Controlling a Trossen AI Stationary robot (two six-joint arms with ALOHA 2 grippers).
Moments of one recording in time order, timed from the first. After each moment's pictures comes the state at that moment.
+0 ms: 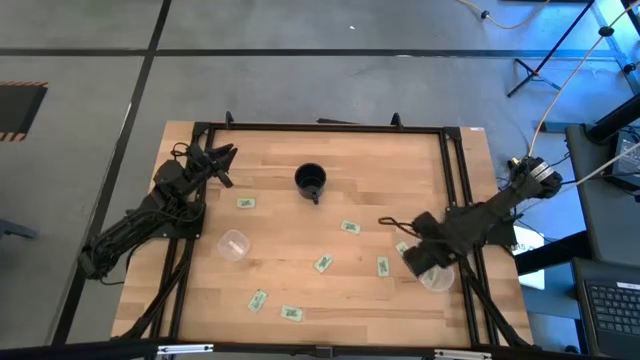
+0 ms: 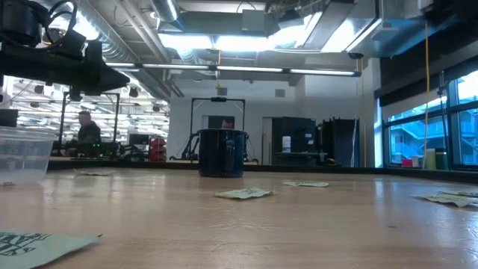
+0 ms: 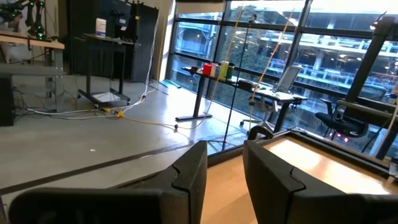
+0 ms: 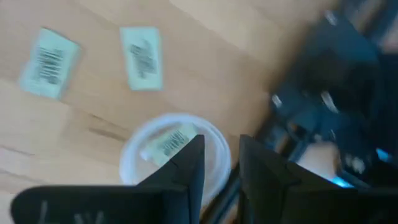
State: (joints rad) left arm 0.75 0.01 0.02 0.06 -0.05 -0.22; right arm 0.58 1.44 1.16 -1.50 0.03 1.58
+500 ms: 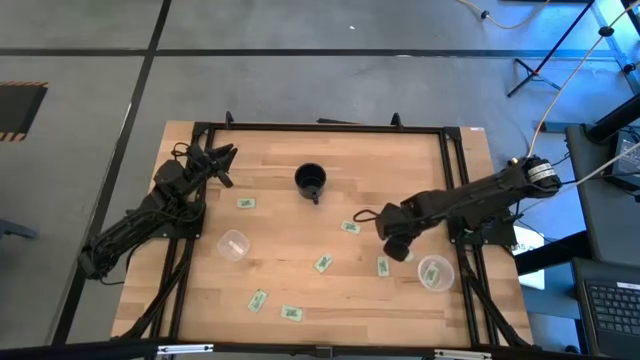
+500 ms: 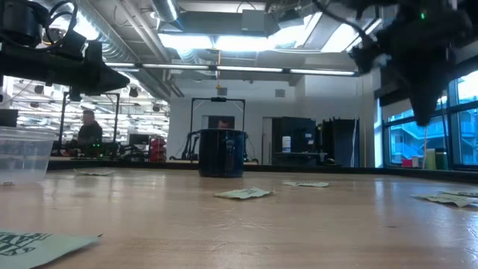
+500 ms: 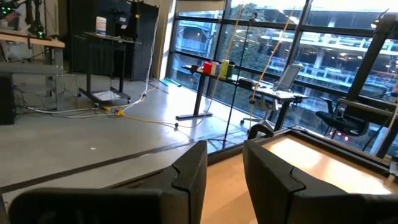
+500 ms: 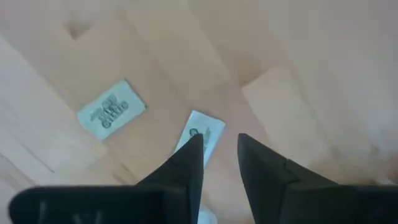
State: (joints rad) left arm 0.75 0.01 0.02 0.05 -0.05 -0.22; right arm 0.25 1.44 0.98 -1.06 0.01 0.80
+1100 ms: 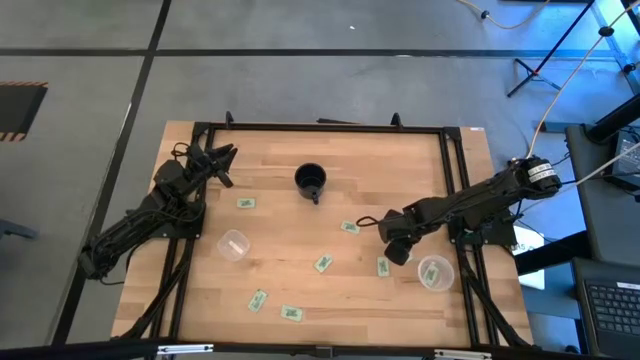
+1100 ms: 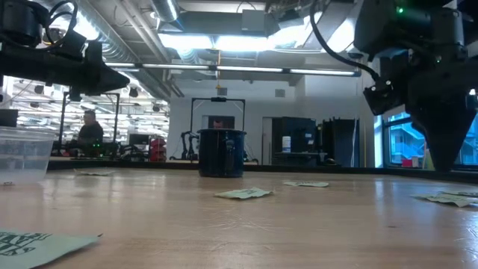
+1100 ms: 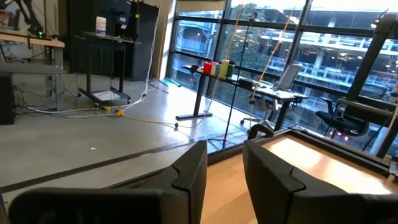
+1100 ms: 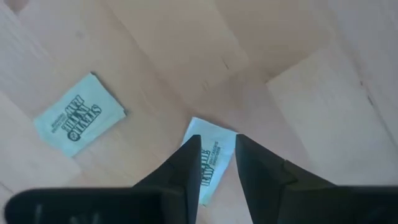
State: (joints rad) left arm 0.75 0.01 0.02 0.05 -0.05 -0.22; right arm 0.24 1.44 0.75 -0.79 -0.05 0.86
